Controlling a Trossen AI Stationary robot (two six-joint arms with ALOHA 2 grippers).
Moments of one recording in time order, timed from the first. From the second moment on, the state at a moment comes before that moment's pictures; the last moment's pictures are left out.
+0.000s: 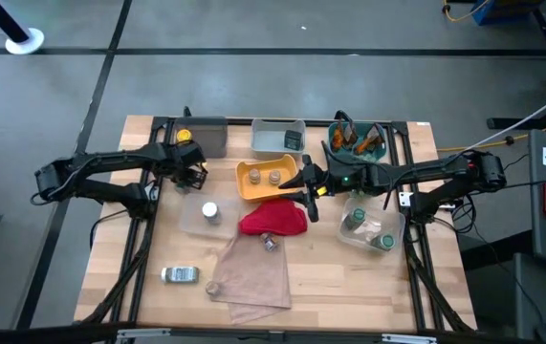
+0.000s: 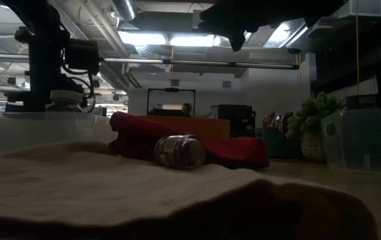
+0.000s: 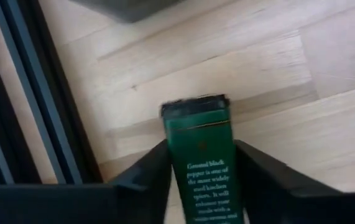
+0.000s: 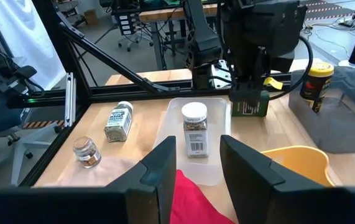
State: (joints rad) left arm 0.52 1.13 0.57 -0.89 -0.29 -0.70; right arm -0.02 1.40 0.90 0.27 -0.14 0.08
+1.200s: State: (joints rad) left arm 0.39 1.08 0.91 -0.39 0.03 -0.28; right arm -0.12 1.40 1.05 0.10 -0.08 0.13
